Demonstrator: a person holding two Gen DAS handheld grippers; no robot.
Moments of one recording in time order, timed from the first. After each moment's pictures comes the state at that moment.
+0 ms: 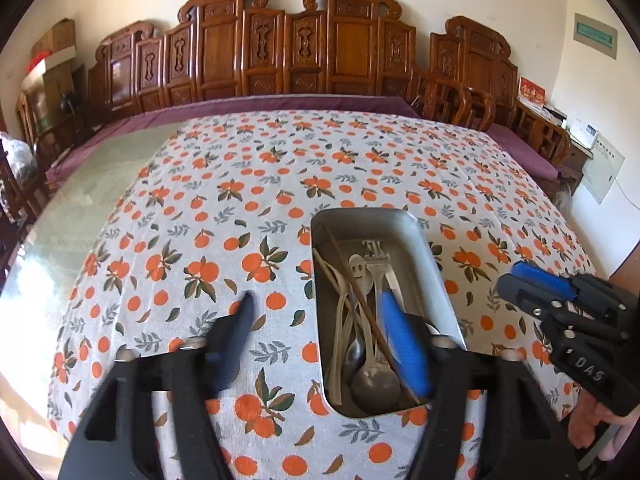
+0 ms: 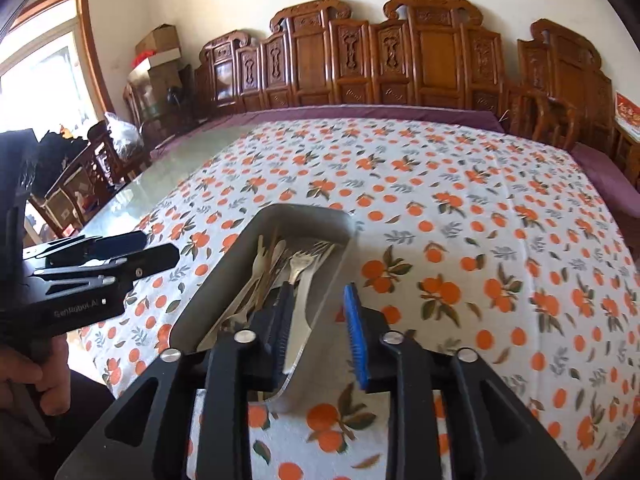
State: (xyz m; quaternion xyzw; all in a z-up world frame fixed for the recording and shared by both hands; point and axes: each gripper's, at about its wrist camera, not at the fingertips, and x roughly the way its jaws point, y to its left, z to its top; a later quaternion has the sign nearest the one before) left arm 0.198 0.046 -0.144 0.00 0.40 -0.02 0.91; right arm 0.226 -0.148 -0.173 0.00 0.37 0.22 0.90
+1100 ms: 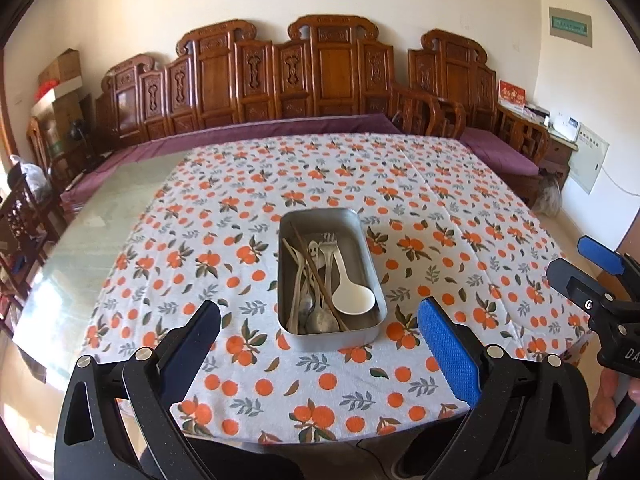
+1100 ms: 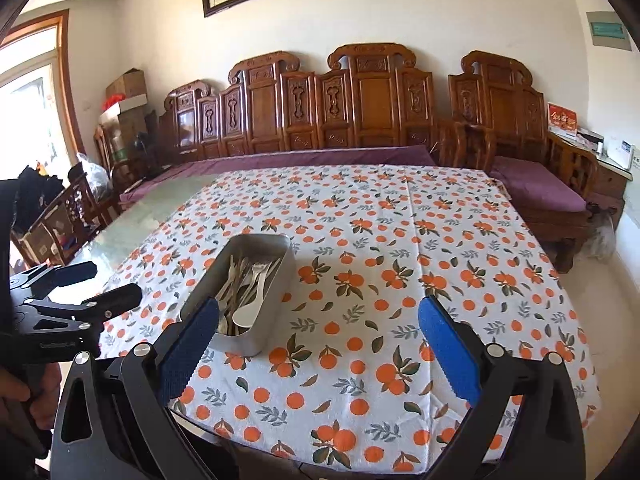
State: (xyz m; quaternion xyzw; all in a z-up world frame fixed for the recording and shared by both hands) left arm 0.092 -0.006 -0.080 0.02 0.37 -0.02 0.93; right arm 0.105 -0.231 -0.100 0.03 0.30 0.14 0.94
